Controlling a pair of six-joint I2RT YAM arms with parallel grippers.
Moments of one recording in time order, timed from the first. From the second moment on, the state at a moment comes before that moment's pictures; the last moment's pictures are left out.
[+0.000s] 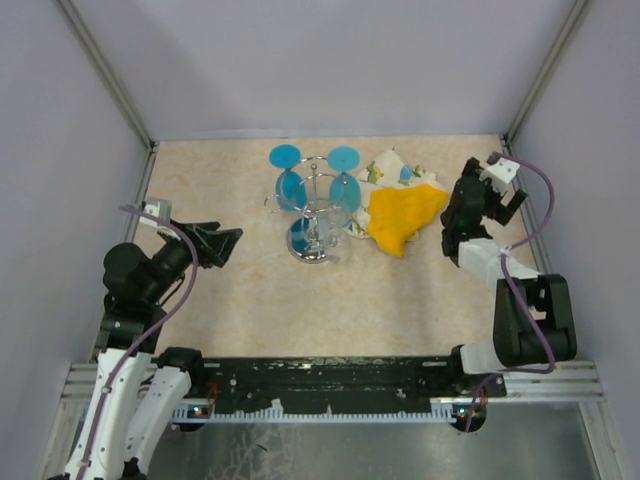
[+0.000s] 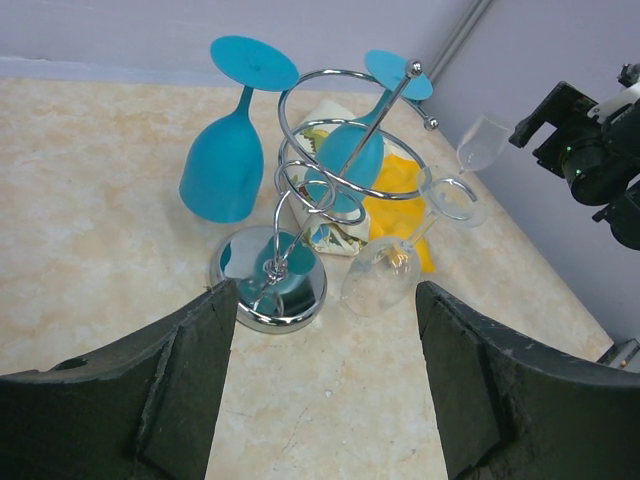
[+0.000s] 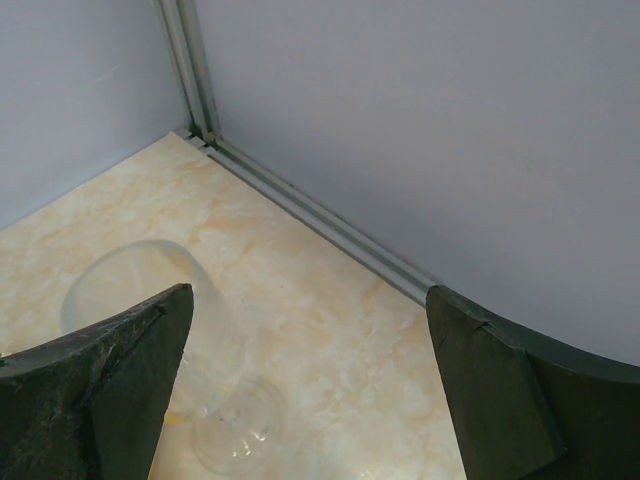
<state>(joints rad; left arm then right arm) -0.14 0.52 0.70 -0.16 0.41 -0.41 0.10 1.41 0.73 0.63 0.95 0.05</state>
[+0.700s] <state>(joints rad) -0.14 0.53 0.70 -0.16 0.41 -0.41 0.11 1.42 0.74 0.61 0.92 0.06</state>
